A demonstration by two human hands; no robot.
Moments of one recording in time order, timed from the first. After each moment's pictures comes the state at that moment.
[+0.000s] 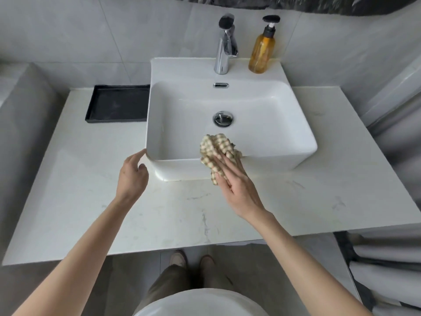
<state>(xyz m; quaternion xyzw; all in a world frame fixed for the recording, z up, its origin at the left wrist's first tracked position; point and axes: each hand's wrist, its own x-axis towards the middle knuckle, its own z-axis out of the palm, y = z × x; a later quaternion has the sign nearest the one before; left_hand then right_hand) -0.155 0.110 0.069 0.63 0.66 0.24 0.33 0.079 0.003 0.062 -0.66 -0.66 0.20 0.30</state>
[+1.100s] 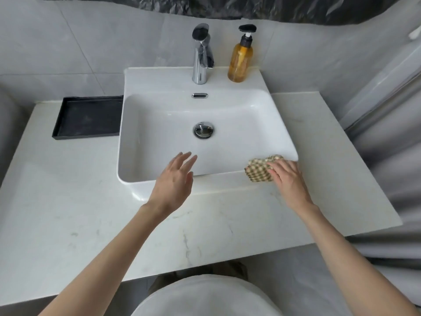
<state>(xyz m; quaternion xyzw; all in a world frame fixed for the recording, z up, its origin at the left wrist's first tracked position) -0.039 0.111 0.073 0.86 0.43 0.15 0.21 0.269 0.005 0.028 -0.74 -0.64 -0.05 0.19</state>
